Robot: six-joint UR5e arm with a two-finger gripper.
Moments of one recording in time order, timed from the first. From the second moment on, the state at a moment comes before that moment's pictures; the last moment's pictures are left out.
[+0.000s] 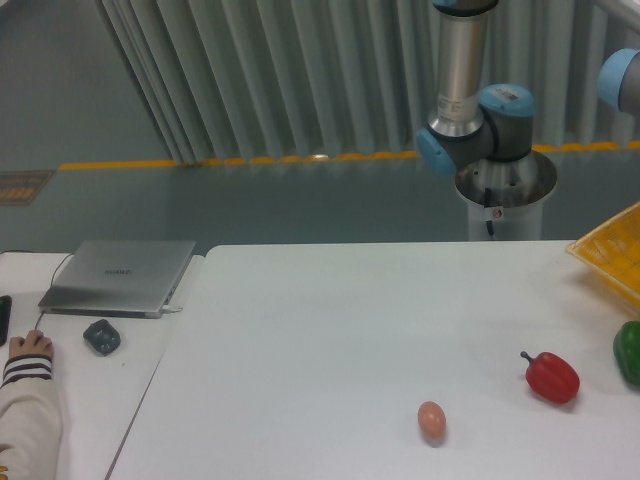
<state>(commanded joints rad) 2.74 -1.75 -1.59 -1.31 1.60 2.05</state>
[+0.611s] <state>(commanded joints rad) 2.81 -1.72 -1.65 -1.30 1.60 2.02</state>
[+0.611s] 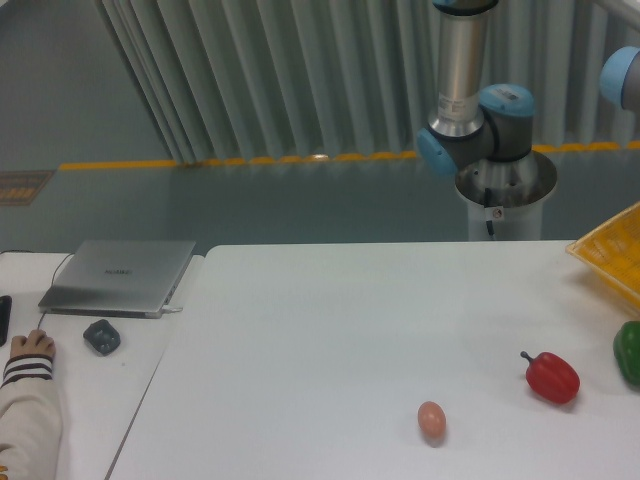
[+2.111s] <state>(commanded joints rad) 3.00 -1.82 -1.69 -1.30 1.60 1.71</state>
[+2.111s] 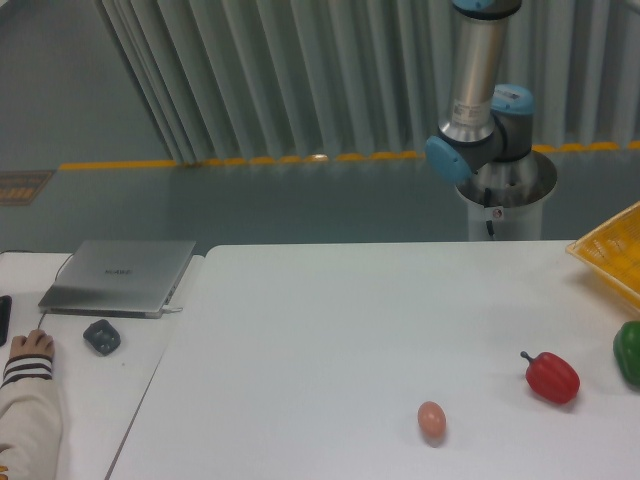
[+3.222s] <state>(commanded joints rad) 2.98 -1.87 -1.72 -1.25 1.56 1.55</state>
